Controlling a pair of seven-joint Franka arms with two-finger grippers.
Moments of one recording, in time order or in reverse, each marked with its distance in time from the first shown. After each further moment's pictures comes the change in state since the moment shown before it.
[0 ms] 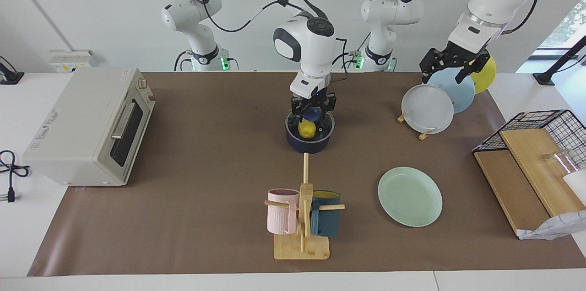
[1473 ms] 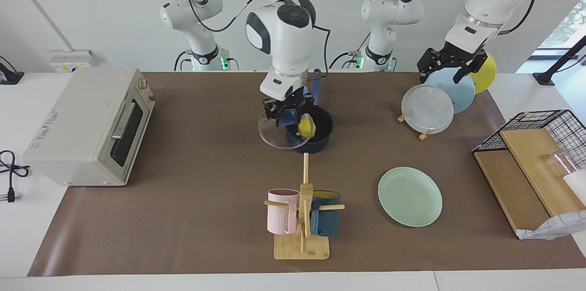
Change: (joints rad) left arm -0.002 -0.001 -0.013 -0.004 0.000 0.000 -0.001; right arm -0.215 -0.012 -0.011 0.200 0.000 -0.232 -0.327
